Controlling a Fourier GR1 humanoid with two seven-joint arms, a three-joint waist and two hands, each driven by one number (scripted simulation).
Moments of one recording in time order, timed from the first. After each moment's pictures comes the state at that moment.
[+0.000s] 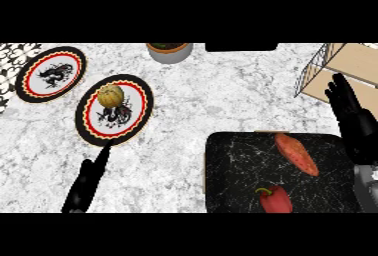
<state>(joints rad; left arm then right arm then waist) 0.05 0.31 -0.29 -1.32 0.09 0.16 0.11 -0.16 -0.51 0.12 -1.53 -0.27 -0.23 0.01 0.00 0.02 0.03</state>
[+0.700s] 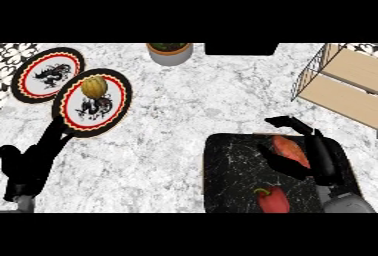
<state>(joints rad) 0.03 0.44 -0.04 -1.42 0.23 0.10 0.07 -0.11 -0.44 0.33 -1.53 0.07 -0.33 -0.13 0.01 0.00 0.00</state>
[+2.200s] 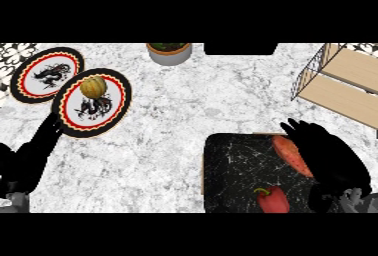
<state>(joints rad) 0.00 0.42 0.04 -1.38 0.21 0.03 0.06 -0.24 -0.75 0.55 -1.86 0.60 0.39 0.71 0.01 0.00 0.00</state>
